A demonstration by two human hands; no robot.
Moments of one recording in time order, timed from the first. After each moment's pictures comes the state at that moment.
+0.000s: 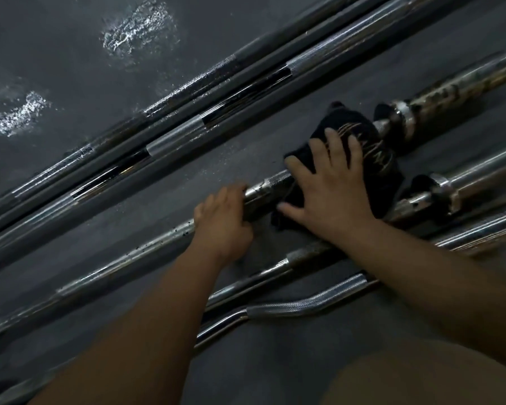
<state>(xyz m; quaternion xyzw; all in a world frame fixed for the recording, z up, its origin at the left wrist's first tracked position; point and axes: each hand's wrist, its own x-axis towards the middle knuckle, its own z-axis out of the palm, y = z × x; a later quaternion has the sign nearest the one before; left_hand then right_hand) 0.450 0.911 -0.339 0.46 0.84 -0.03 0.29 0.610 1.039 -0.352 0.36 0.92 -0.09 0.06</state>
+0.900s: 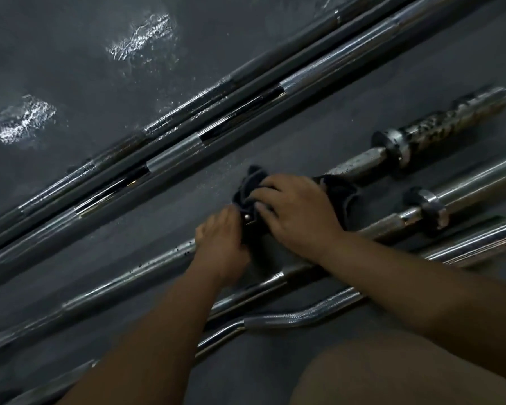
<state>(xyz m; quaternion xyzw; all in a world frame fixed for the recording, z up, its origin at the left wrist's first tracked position) 0.460 0.908 -0.330 0.45 0.83 -0.06 0.33 0.584 1.020 -0.341 0.27 0.92 -0.27 -0.10</state>
